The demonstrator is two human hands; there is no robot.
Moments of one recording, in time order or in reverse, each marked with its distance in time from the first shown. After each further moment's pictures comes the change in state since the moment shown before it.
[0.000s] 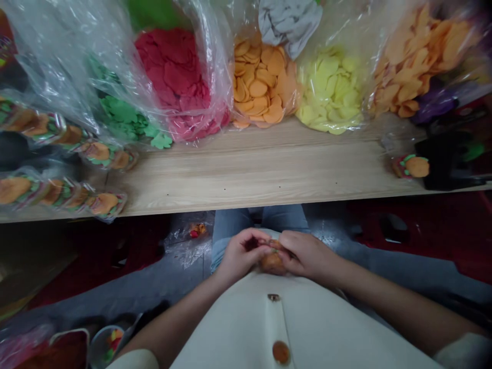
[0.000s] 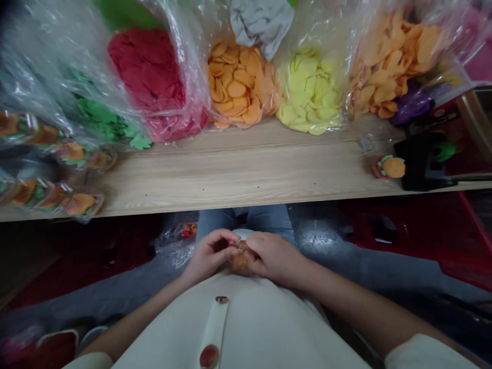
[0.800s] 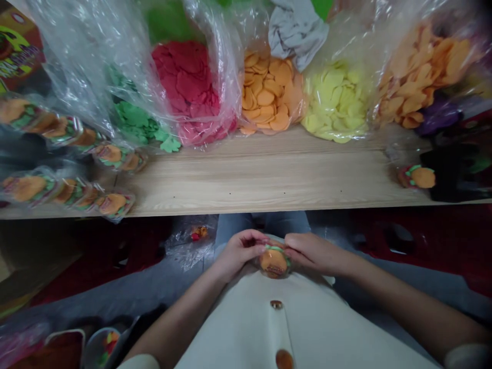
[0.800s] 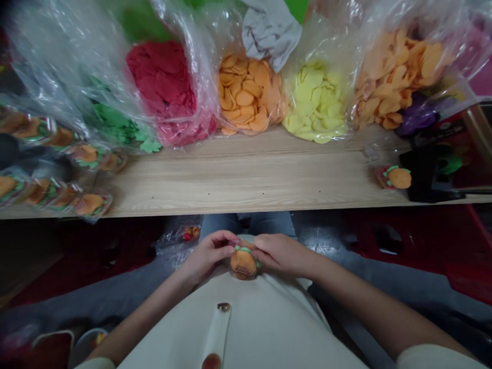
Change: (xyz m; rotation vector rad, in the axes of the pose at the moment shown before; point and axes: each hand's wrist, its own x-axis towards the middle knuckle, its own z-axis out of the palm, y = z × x) left_hand 0.006 0.000 -0.014 -0.382 -0.002 -0.243; right_hand 0.012 0.016 -0.022 0.059 -0.210 -0.099
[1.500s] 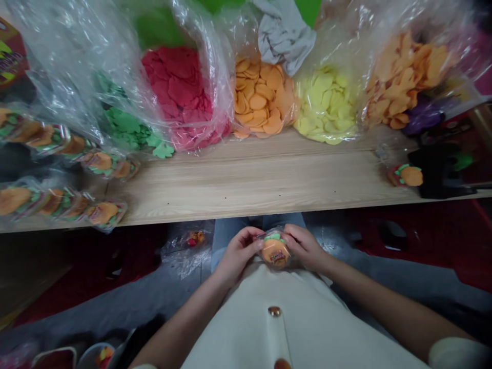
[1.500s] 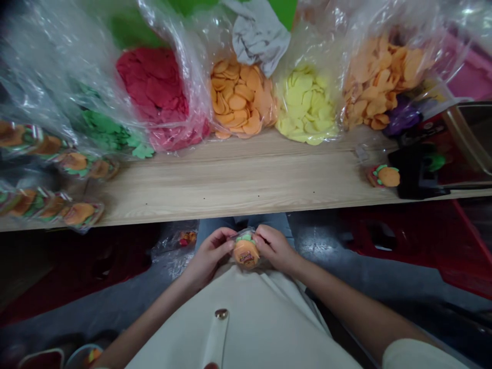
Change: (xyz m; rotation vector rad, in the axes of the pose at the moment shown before) left_hand 0.012 -0.004 0.005 0.040 0.120 0.059; right_hand 0.014 0.021 0.042 0.334 0.560 0.084
